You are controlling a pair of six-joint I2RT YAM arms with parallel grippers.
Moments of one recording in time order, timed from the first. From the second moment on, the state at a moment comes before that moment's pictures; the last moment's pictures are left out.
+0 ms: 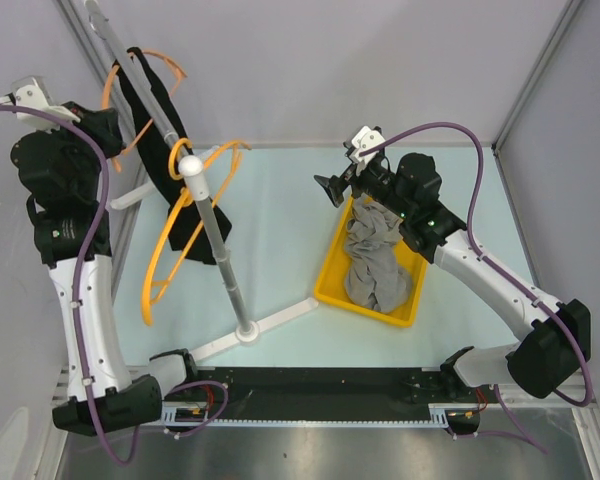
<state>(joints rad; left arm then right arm) 0.24 1.10 1.54 -0.28 0.13 -0.34 0.58 1.33 1.20 0.21 -0.26 -0.28</state>
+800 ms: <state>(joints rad) 0.25 0.95 1.39 -0.12 0.26 -0.07 0.58 1.34 1.21 0.21 -0.28 -0.27</state>
